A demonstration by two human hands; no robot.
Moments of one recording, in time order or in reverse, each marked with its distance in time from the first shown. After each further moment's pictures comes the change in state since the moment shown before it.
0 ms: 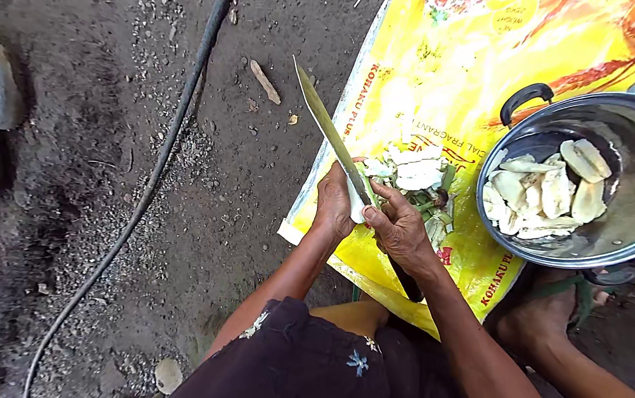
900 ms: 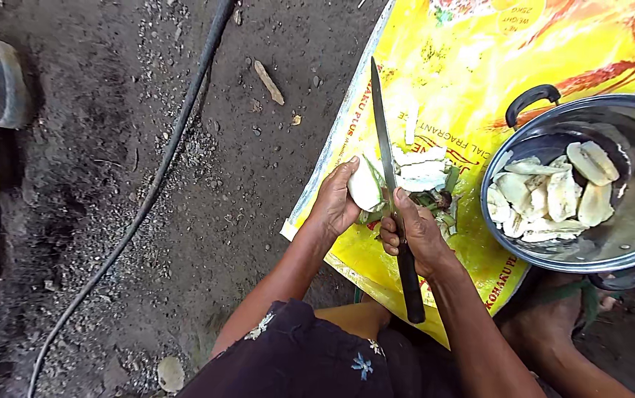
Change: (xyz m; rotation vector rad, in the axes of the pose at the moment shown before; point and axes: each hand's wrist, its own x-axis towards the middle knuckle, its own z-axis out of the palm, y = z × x) left_hand 0.015 0.007 -0.007 -0.101 -0.076 -0.199; right_hand 0.004 -0.018 -0.012 0.388 -0.025 0.365
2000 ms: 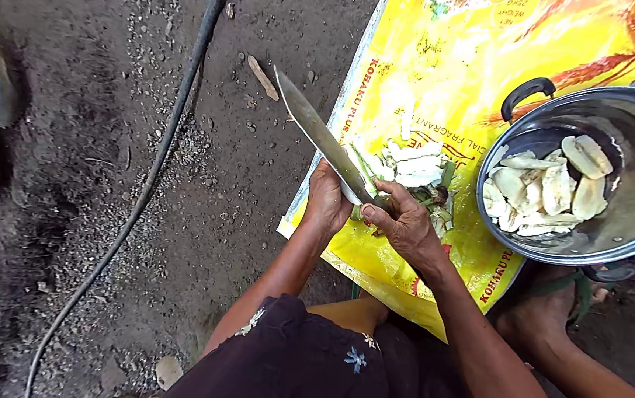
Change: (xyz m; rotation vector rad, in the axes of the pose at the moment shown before) left_hand -0.010 -0.002 0.004 -0.049 0.002 0.229; right_hand 0.004 0.013 -0.006 -0.683 0.074 -0.475
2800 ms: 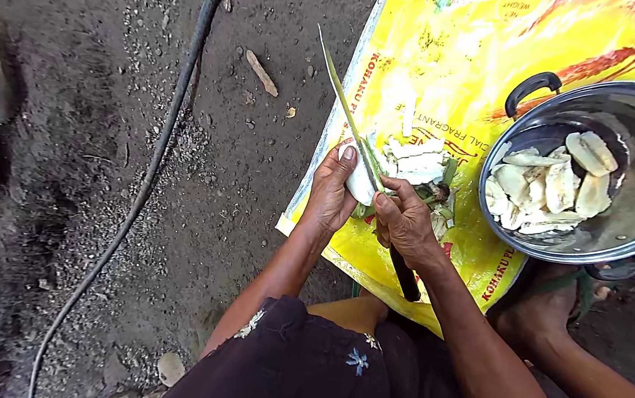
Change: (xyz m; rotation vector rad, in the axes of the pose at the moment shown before) left_hand 0.002 -0.002 -0.010 -0.006 -0.219 0.005; right_hand 0.000 0.000 0.010 0.469 -0.005 0.155
